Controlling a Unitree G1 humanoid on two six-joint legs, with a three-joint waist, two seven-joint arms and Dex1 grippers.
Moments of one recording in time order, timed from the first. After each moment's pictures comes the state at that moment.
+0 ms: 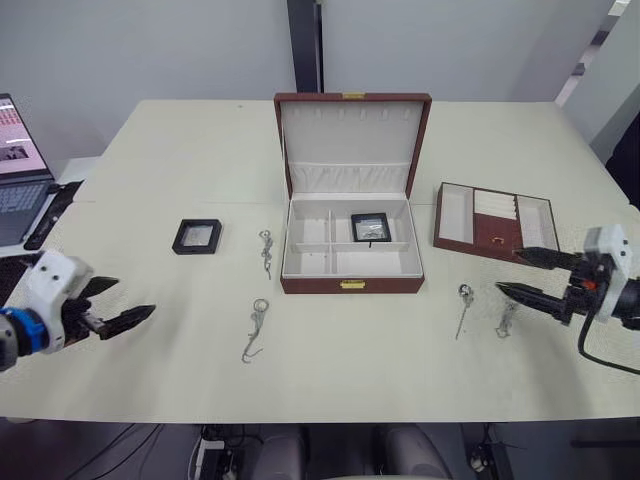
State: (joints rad) left arm -0.08 1.04 0.38 0.15 -0.29 0.40 -1.08; right arm -0.15 -0.89 -0.28 -0.19 0.60 0.47 1.15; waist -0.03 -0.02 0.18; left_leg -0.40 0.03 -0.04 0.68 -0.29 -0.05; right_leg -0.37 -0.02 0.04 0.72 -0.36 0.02
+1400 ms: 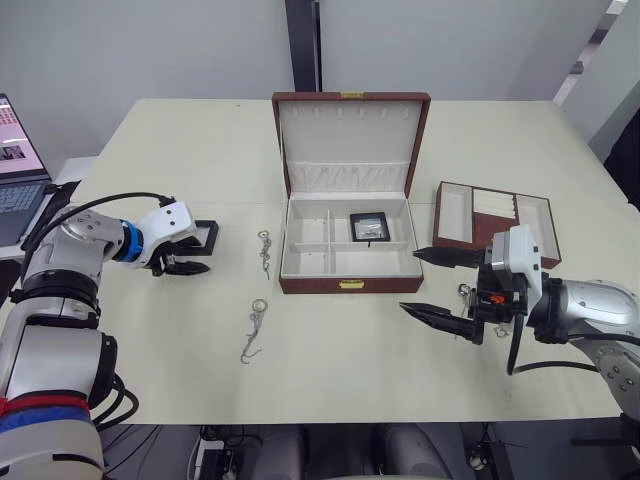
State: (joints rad) left arm -0.96 0.87 -0.20 1.15 0.18 -0.21 -1.25; right arm -0.17 -0.78 -0.11 -0.61 0.71 0.61 0.86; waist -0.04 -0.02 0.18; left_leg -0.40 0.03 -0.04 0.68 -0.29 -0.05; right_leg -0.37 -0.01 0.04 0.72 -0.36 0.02
